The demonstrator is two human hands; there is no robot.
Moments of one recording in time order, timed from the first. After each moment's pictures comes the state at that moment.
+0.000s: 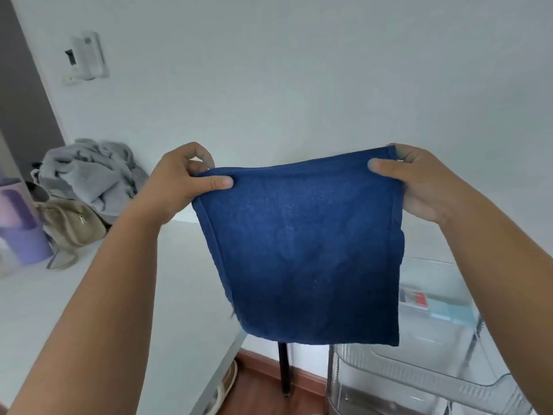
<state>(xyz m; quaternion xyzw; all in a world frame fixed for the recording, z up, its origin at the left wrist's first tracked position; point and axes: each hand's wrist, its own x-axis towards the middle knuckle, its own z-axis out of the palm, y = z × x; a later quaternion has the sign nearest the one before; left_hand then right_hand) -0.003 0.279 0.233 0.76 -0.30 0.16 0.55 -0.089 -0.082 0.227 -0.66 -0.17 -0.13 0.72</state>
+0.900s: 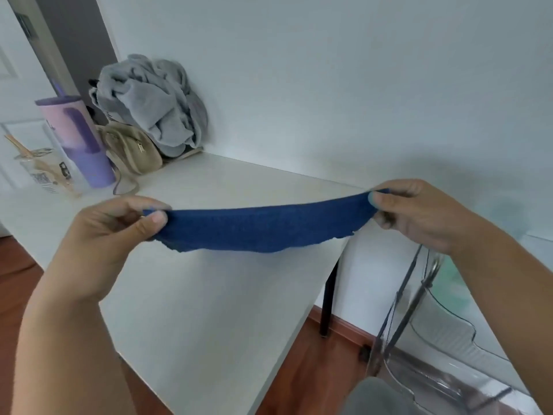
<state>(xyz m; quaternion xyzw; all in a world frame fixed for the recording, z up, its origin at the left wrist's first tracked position) -0.055 0.468 0.096 0.76 -0.17 0.21 0.60 -0.006 0.042 0.115 -0.72 -0.20 0.06 0.66</state>
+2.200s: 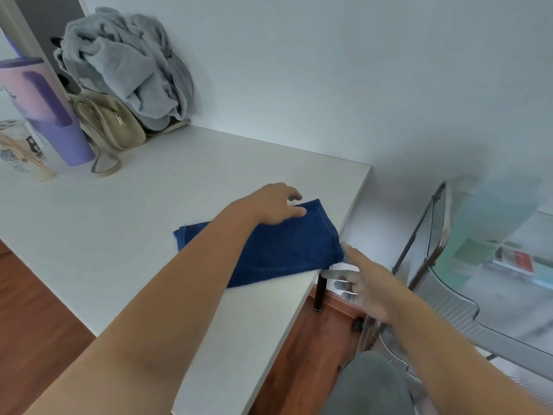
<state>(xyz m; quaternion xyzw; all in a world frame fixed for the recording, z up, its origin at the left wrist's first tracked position) 0.096 0.291 0.043 0.95 -0.21 -0.12 0.18 -0.026 0.087 -0.038 -0.63 0.20 0.21 0.72</state>
